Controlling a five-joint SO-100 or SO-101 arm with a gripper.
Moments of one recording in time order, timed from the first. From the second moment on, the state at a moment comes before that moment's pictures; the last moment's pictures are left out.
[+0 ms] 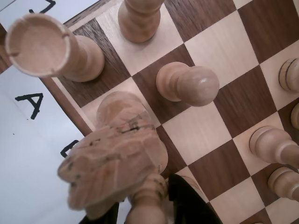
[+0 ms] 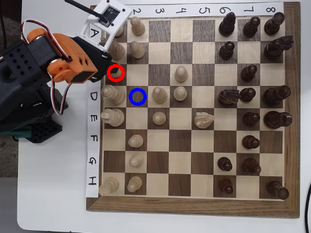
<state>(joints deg) -28.8 130.3 132.7 70.7 72.7</state>
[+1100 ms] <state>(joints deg) -27.9 130.1 131.2 71.5 75.5</state>
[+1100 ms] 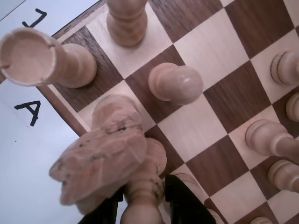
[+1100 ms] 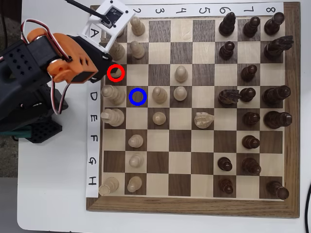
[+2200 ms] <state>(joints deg) -25.0 133.6 114.9 86.8 74.4</state>
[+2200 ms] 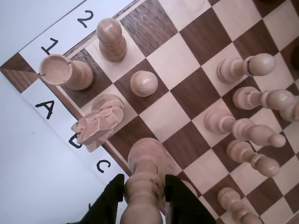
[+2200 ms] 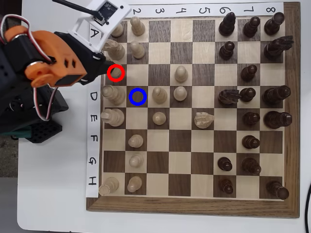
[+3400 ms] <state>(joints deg) -12.6 131.4 86.7 95.7 73.4</state>
